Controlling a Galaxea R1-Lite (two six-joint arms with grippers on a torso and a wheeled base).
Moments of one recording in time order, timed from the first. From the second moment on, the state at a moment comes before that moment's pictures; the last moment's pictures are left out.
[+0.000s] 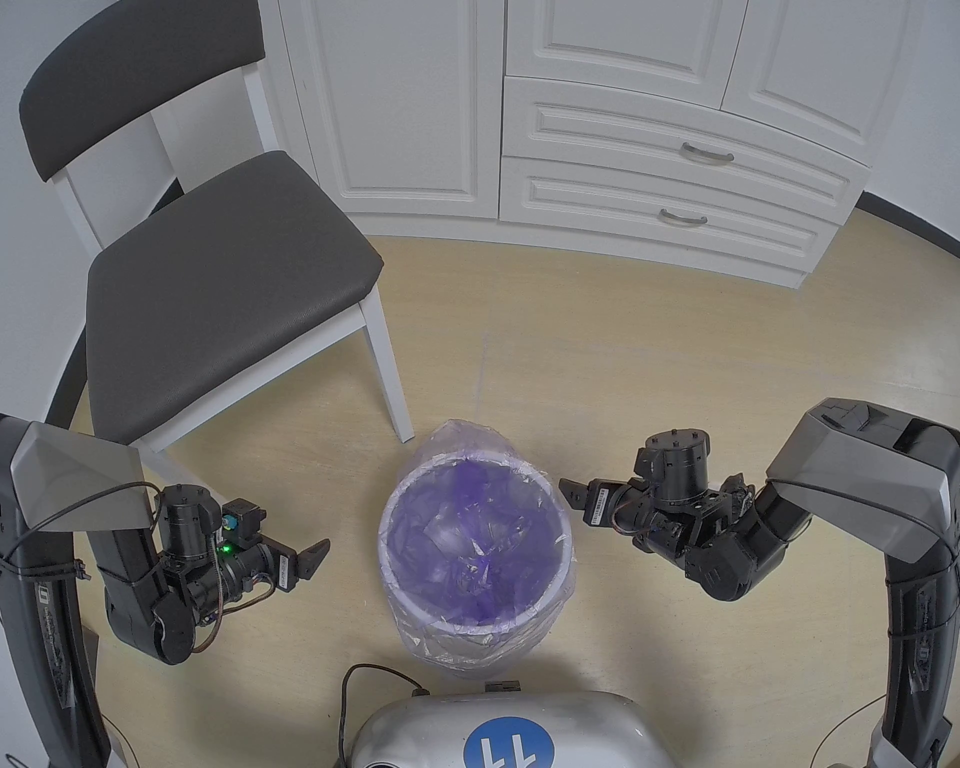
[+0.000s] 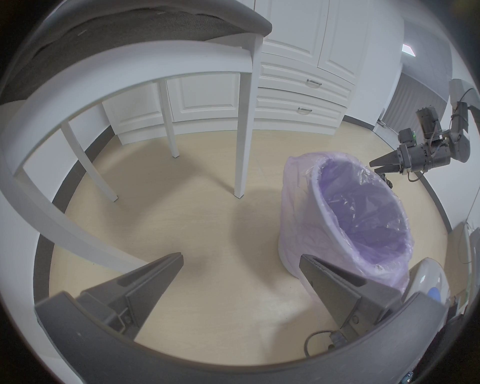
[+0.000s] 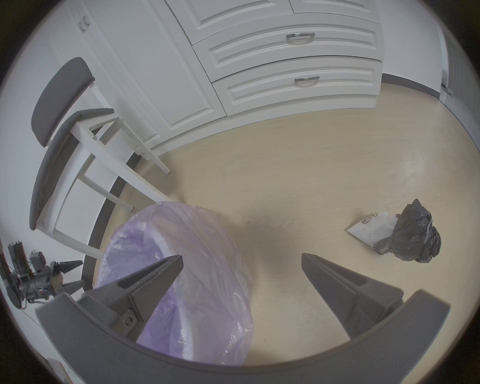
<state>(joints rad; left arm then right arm) -0.12 2.28 -0.42 -1.45 -0.17 0.17 0.46 2.34 -0.99 -0.96 -0.17 0.40</state>
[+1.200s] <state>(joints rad) -0.12 2.29 -0.37 -1.46 -0.17 0.17 0.47 2.51 -1.10 -0.80 -0.05 0.43</state>
